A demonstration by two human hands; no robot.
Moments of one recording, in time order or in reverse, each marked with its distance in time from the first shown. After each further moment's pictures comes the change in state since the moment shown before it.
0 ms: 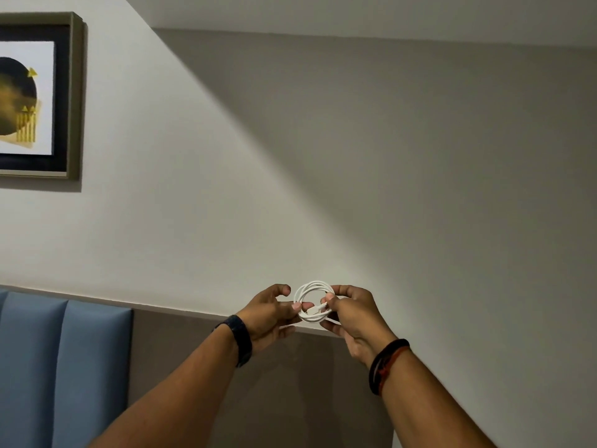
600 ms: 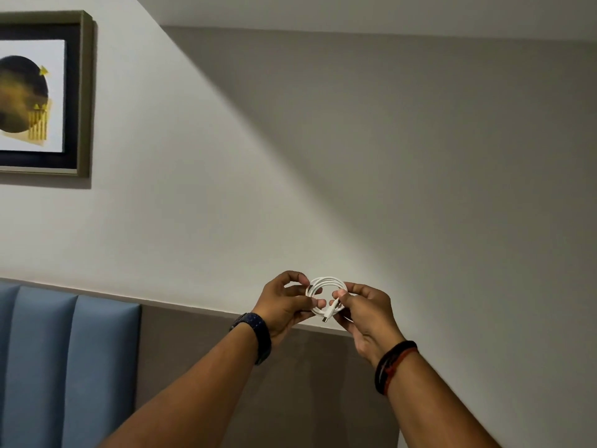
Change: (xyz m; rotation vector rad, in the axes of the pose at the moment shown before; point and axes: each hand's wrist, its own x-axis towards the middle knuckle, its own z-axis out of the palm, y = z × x) left_hand -0.001 0.003 0.018 0.017 0.086 0.219; right_hand 0.001 0.001 -0.002 0.184 0.100 -0.017
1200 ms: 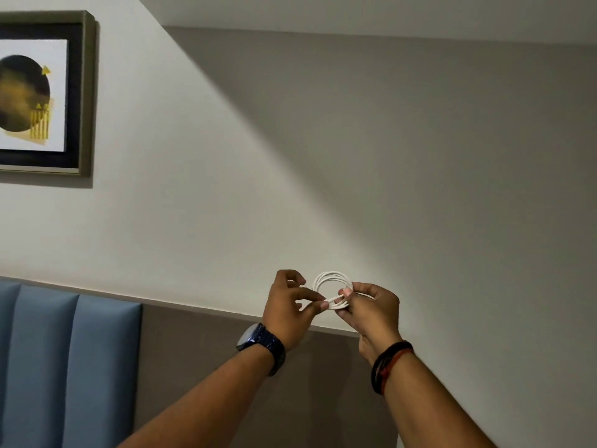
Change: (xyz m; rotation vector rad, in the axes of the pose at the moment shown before) left_hand -0.008 -0.013 0.011 0.819 0.229 0.427; right_hand 0.006 0.009 -0.001 -0.026 0.163 -0.117
